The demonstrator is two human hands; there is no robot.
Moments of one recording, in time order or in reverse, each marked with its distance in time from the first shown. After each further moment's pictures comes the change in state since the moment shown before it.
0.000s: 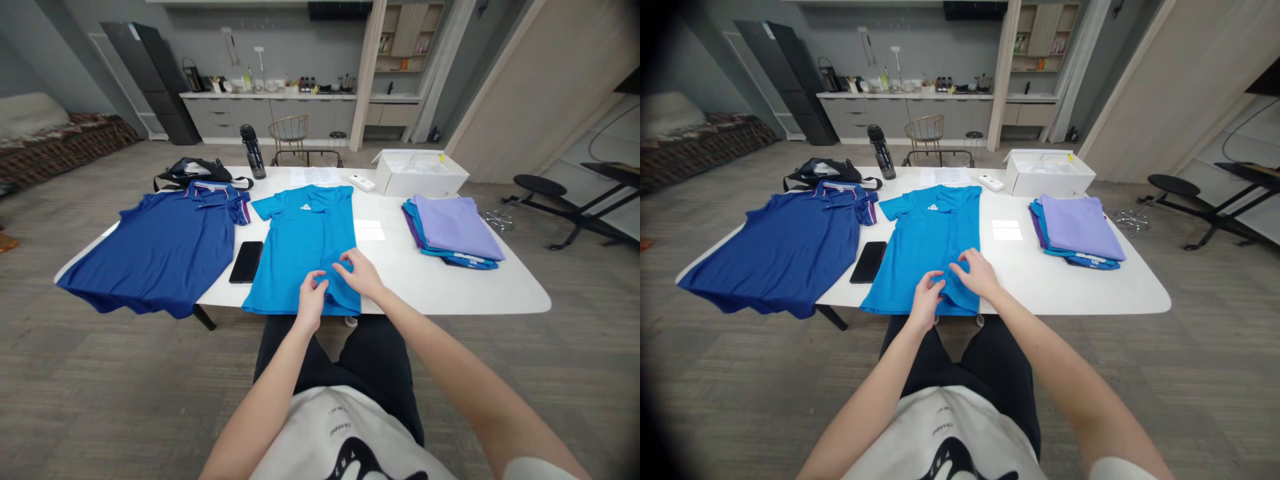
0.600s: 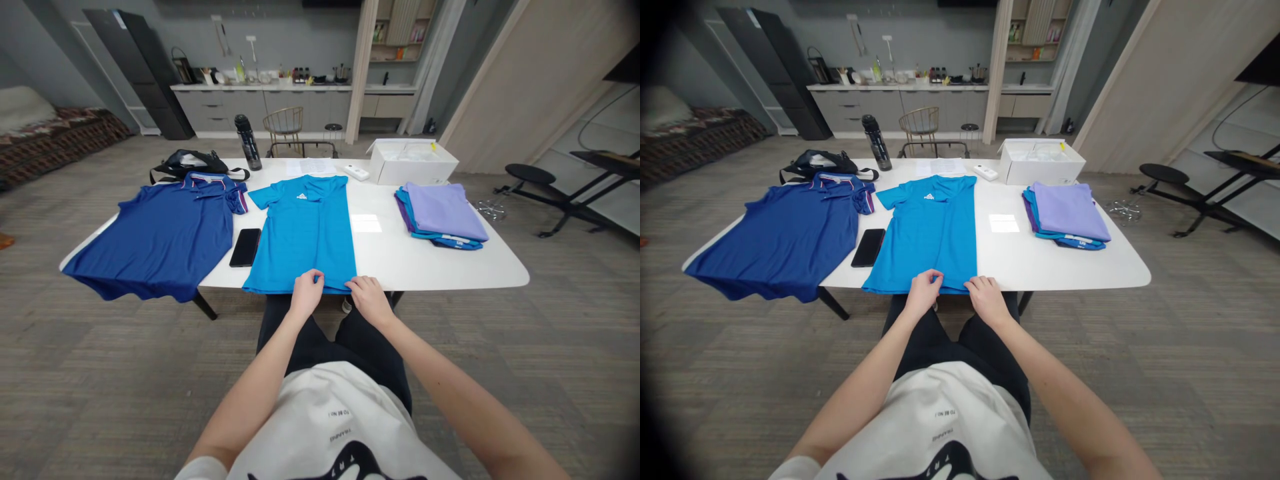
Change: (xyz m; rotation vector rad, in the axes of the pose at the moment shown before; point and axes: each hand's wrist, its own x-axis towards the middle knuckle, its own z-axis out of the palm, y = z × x) left_hand -0.019 -0.010 -0.024 0.809 -0.112 0.126; right_hand -0.130 -0.010 -0.004 -0.445 -0.112 -0.217
